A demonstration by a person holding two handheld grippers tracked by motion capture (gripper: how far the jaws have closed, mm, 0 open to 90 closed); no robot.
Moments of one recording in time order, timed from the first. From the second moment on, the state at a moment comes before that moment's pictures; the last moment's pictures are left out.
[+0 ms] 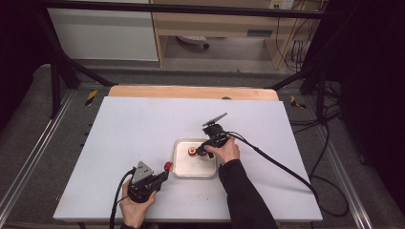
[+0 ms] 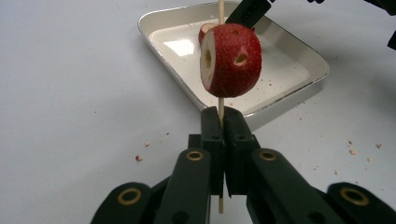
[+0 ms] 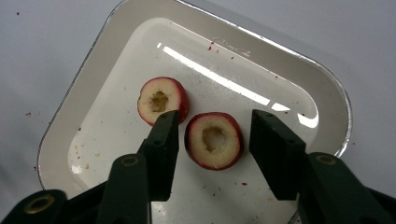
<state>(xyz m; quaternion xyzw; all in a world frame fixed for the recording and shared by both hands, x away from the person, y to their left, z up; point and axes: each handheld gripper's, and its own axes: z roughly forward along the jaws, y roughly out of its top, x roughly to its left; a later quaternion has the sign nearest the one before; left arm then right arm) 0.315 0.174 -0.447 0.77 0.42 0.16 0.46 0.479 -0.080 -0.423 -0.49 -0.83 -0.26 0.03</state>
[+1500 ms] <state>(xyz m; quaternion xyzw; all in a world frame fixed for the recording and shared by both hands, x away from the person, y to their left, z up) 0.306 0.126 -0.439 0.75 0.42 0.15 0.49 0.415 -0.123 -0.385 -0.48 -0.63 -0.61 0.01</state>
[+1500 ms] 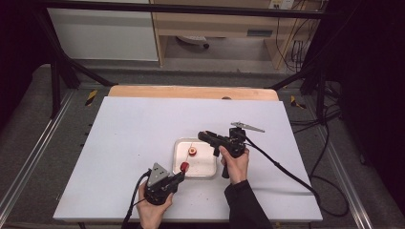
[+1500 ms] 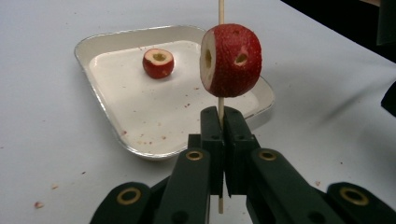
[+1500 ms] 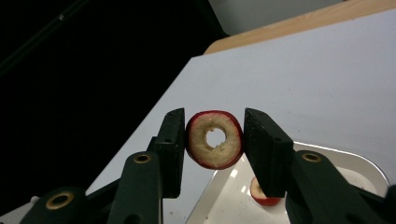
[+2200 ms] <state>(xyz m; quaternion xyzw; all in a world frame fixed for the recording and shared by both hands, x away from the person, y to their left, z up) 0.309 0.093 -0.439 0.73 0.44 0.12 0.51 0.401 -0.118 -0.389 -0.47 -0.57 -0.68 -0.01</state>
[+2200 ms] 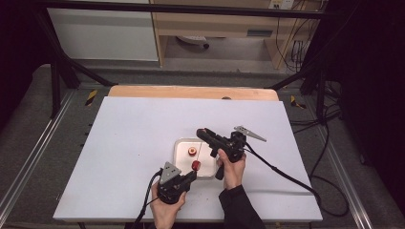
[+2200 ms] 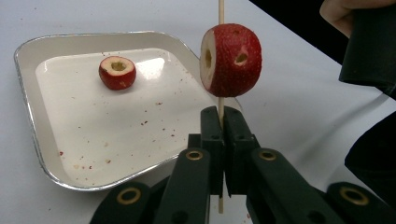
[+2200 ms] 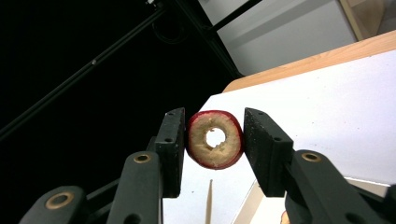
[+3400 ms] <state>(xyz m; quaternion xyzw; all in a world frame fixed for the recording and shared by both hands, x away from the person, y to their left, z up) 0.317 0.095 -0.437 0.70 0.47 0.08 0.53 0.394 -0.113 -0.397 -0.44 -0.60 -0.67 -0.01</state>
